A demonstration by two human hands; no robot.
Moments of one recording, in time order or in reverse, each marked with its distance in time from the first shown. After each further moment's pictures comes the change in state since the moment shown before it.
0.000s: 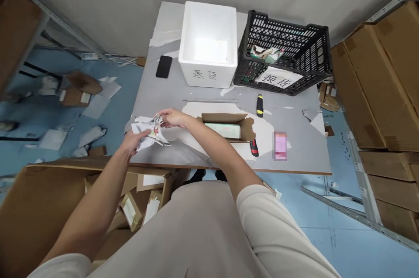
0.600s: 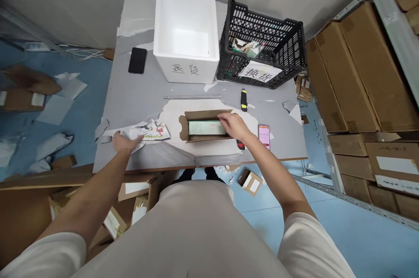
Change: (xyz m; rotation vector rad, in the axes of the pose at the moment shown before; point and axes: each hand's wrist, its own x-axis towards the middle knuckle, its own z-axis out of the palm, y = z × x) left_hand 0.065 -0.072 0.014 0.866 0.348 0.111; right_hand -0.218 0.078 -0.130 -1.039 0.604 -0.122
